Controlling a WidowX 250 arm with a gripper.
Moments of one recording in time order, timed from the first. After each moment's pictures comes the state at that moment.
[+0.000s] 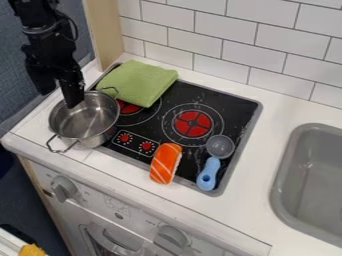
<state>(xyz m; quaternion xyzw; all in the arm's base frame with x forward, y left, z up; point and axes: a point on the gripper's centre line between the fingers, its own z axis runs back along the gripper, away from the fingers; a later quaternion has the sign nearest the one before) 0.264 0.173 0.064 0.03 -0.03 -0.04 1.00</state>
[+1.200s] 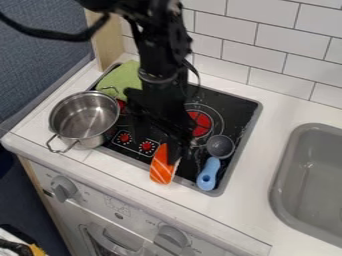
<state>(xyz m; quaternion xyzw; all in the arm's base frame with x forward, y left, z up) 0.252 -0.003 0.051 0.01 0.00 -0.10 1.00</state>
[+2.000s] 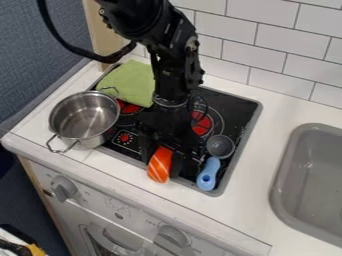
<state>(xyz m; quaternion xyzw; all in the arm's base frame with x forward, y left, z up) 0.260 -0.003 0.014 0.02 0.03 -0.05 1.00</state>
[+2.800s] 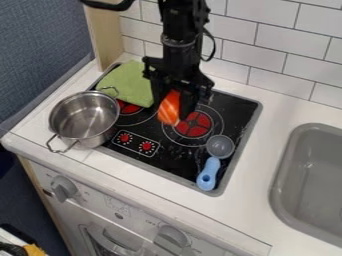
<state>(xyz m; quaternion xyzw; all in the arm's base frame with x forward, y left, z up) 0.329 0.019 0.055 0.03 -0.02 -0.04 1.00</state>
